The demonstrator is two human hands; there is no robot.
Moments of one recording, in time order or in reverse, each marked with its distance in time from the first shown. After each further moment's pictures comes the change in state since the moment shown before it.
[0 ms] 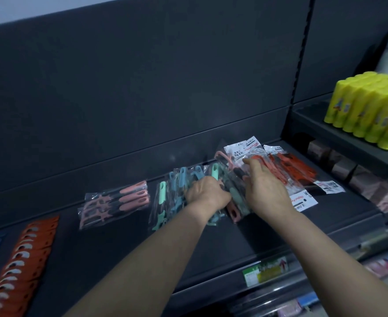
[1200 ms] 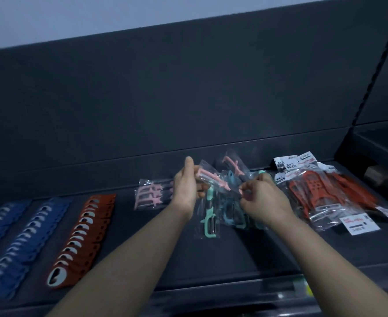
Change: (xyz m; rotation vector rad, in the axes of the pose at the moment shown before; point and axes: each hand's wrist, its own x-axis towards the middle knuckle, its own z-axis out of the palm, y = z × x) left_hand -0.013 -0.144 -0.062 -1.327 0.202 -0.081; right_hand -0.009 -0.099 0.030 -0.043 -0.217 -0.075
